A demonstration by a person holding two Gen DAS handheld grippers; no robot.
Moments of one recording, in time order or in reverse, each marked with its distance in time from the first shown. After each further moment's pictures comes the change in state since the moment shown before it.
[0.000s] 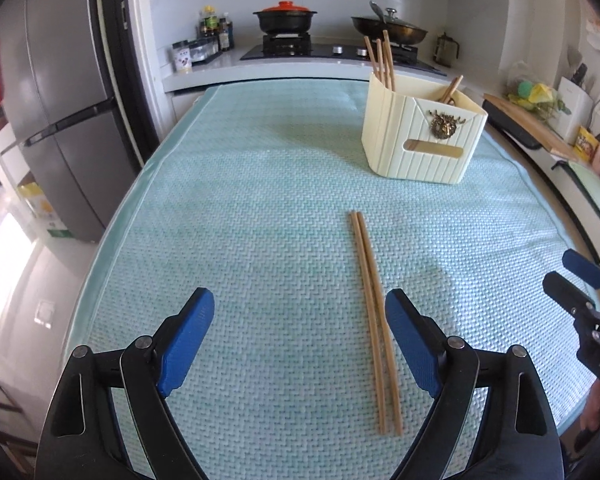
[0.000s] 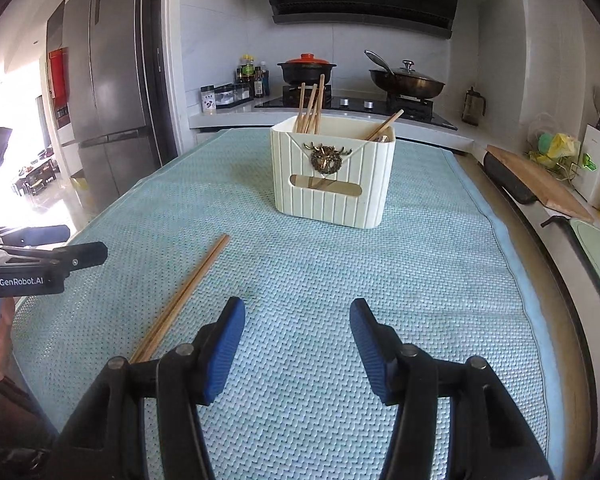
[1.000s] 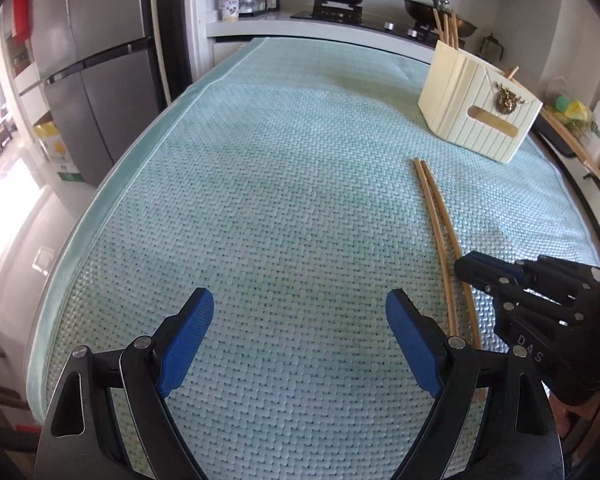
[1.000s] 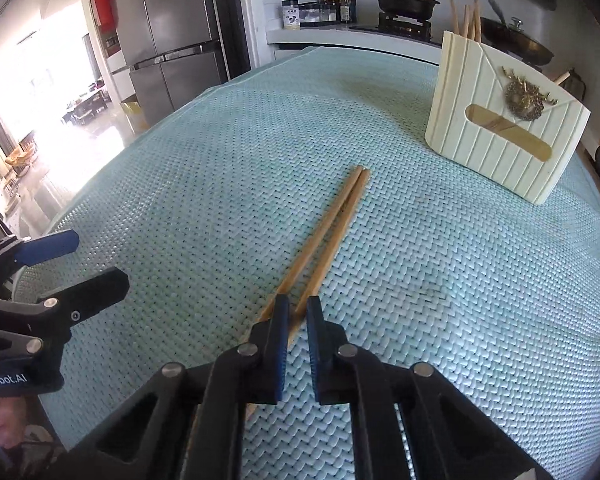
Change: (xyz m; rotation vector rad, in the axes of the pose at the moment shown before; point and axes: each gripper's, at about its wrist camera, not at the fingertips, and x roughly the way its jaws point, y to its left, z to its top) left arm 0.027 0.048 -0.051 -0.135 0.082 0.040; right arm 0.112 0.109 -0.005 -0.161 0.256 0.187
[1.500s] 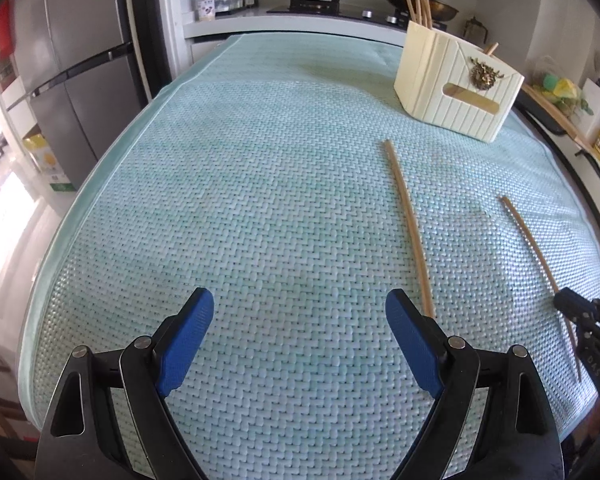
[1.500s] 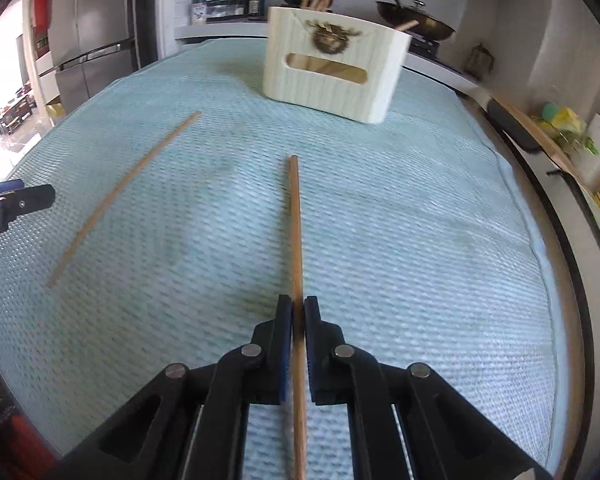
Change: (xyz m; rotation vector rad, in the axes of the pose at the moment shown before) left arm 0.003 -0.028 -0.005 0.068 0.017 -0.017; right arm -0.079 -0.078 -0.092 0.125 0.029 -0.290
